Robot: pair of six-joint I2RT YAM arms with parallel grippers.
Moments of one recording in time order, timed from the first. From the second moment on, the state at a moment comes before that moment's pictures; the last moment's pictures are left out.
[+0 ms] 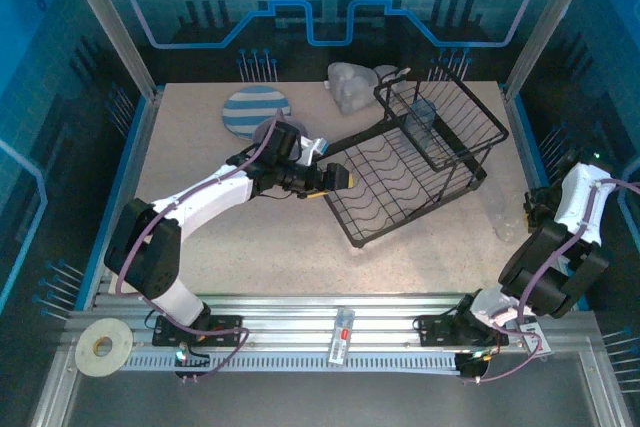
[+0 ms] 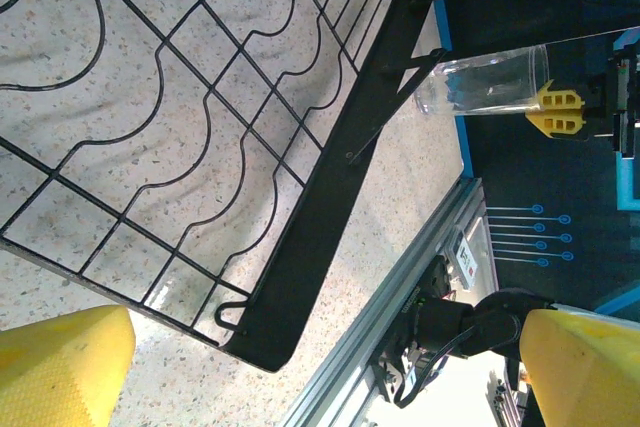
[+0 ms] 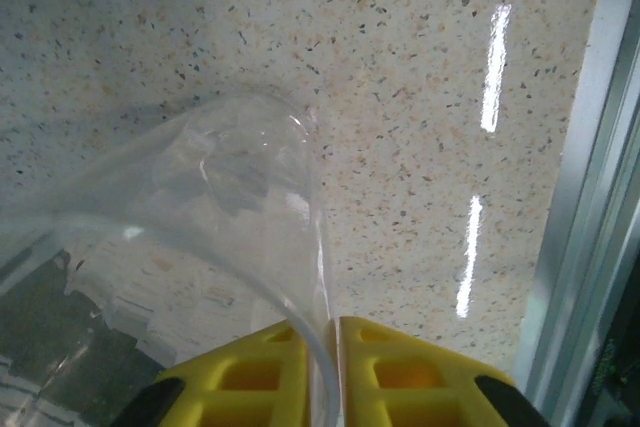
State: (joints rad) left arm -0.51 1.61 1.14 -0.31 0.71 -0.63; right arm -0.68 1.49 1.26 -1.30 -0.01 0.97
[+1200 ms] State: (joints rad) left arm -0.51 1.67 1.23 -0.57 0.51 -0.52; right arm -0.68 1.24 1.15 -1.09 -0.13 0.76
